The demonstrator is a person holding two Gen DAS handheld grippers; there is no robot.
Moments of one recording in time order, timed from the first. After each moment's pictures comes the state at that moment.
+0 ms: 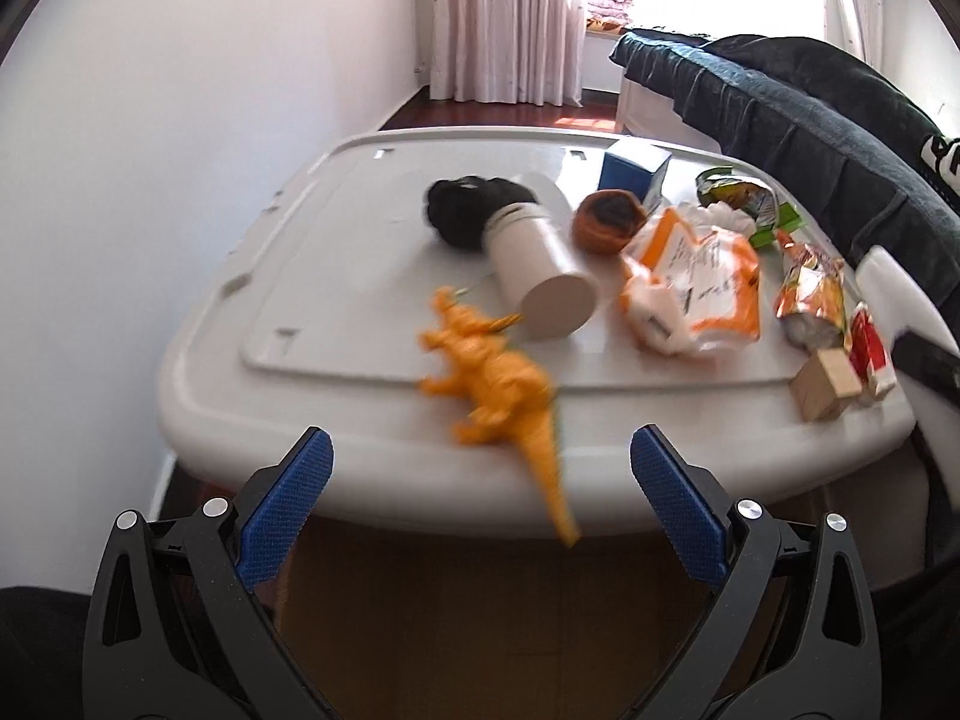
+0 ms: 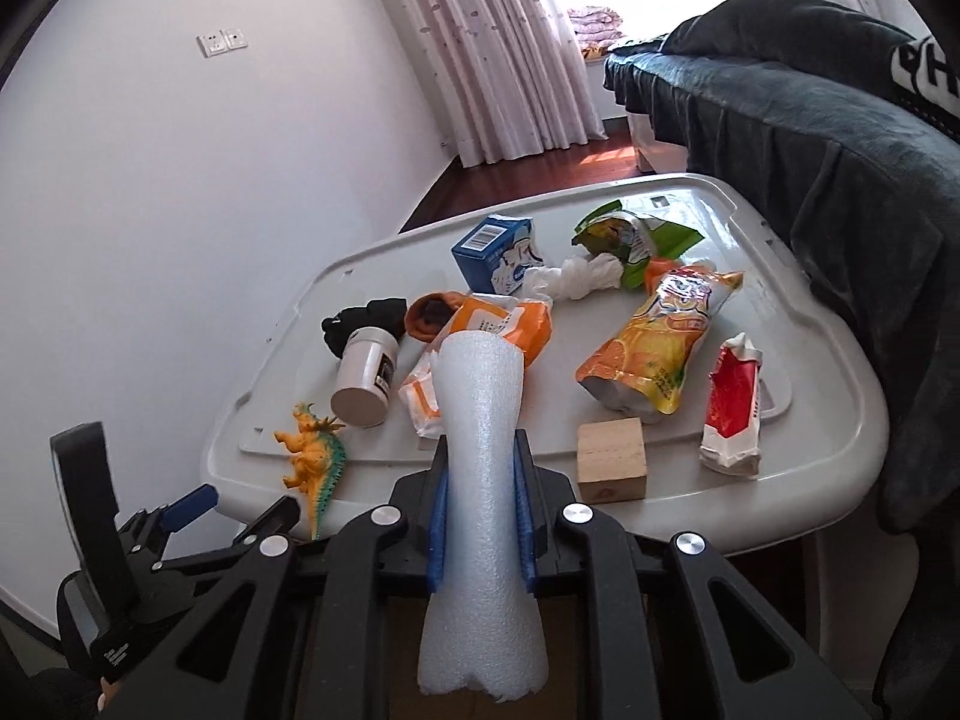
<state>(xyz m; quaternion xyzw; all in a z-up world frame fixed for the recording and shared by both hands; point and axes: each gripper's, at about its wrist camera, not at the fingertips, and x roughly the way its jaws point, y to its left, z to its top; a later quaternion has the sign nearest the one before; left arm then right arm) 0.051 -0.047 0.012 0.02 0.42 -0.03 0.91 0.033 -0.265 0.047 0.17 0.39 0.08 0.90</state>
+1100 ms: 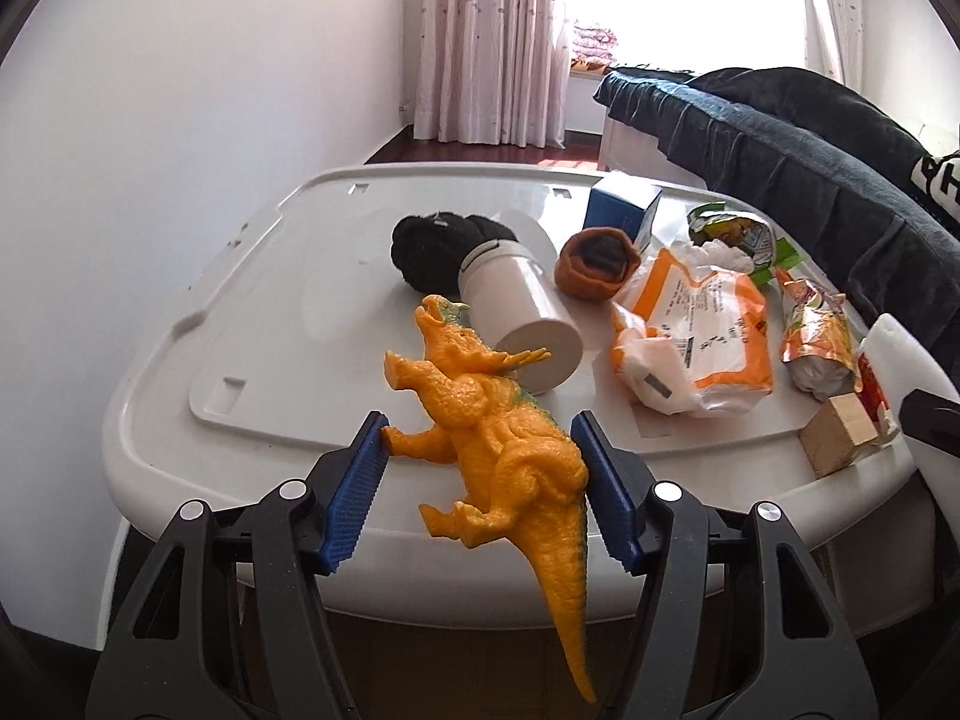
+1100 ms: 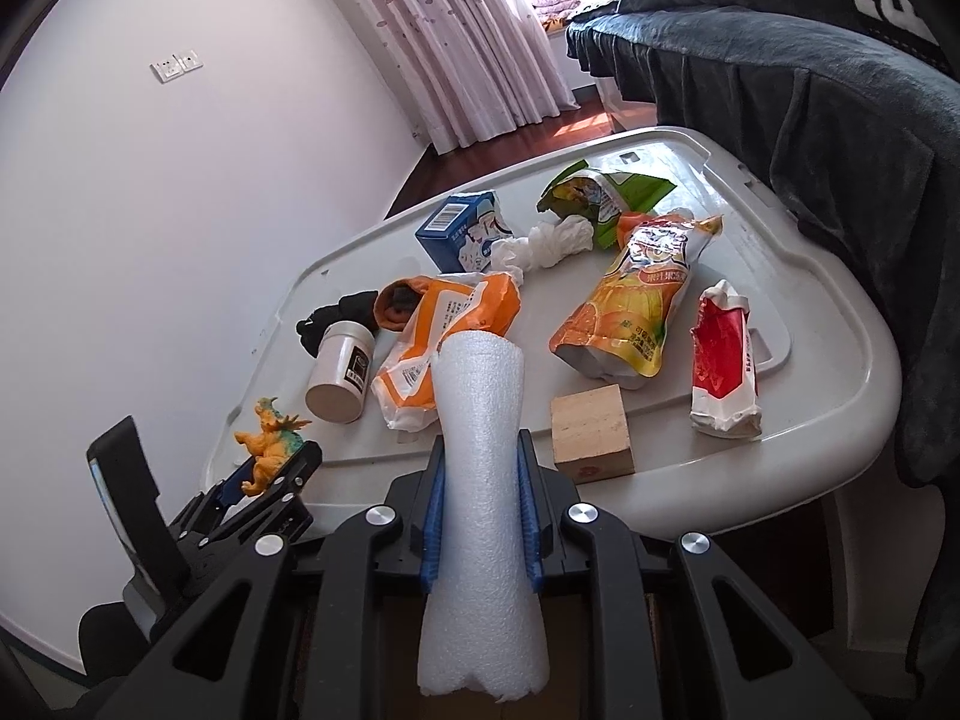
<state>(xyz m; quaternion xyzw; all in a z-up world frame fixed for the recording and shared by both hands) 0.064 -0.043 0.000 0.01 0.36 -0.06 0.93 0.040 -0.277 0.032 0.21 0.40 0.06 0.89</state>
